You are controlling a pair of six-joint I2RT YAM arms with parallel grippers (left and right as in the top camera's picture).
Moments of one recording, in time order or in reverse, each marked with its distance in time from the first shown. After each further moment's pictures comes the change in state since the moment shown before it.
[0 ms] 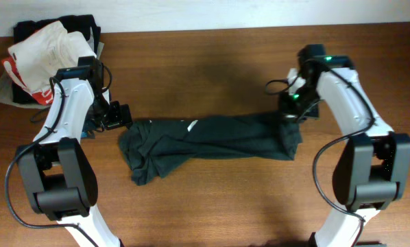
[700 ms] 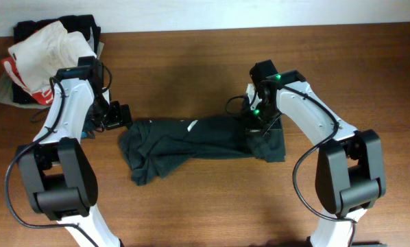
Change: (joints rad) left arm 0.000 0.000 0.000 0.000 0.000 0.000; right arm 0.235 0.000 -0.100 0.118 -0.067 0.089
